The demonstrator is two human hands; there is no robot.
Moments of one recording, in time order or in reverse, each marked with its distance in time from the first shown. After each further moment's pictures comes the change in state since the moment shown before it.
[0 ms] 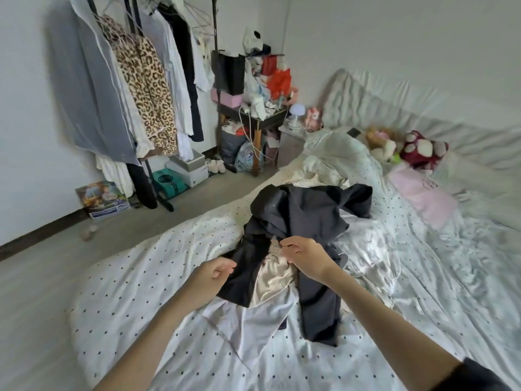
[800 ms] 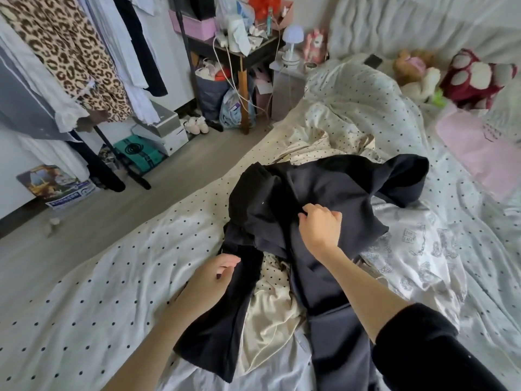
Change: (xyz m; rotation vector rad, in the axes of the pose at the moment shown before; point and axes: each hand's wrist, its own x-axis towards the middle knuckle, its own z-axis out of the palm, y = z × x) left_hand 0.248 -0.063 0.069 0.138 -0.075 -0.056; right_hand 0.304 0.145 0.010 -0.507 0.442 0.092
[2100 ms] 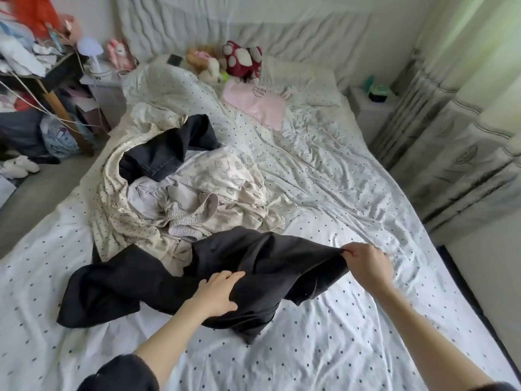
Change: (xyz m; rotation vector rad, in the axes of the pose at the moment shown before) left_hand -0.200 0.113 0.177 0.795 -0.770 0.460; right_hand -0.451 0.222 -0.204 0.111 0.074 0.820
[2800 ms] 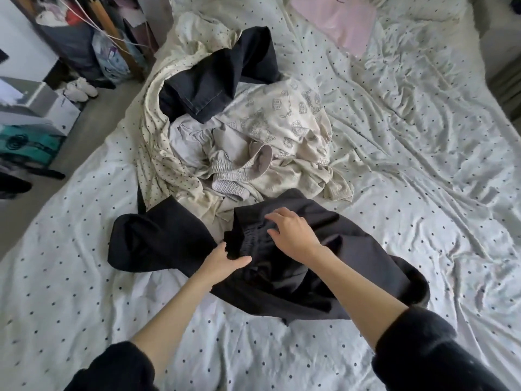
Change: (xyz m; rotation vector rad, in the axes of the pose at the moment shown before) left_hand 0.031 -0.110 0.036 -0.947 0.040 -0.584; right_hand 0.034 -0.165 0.185 -0.072 -0.555 -0.637
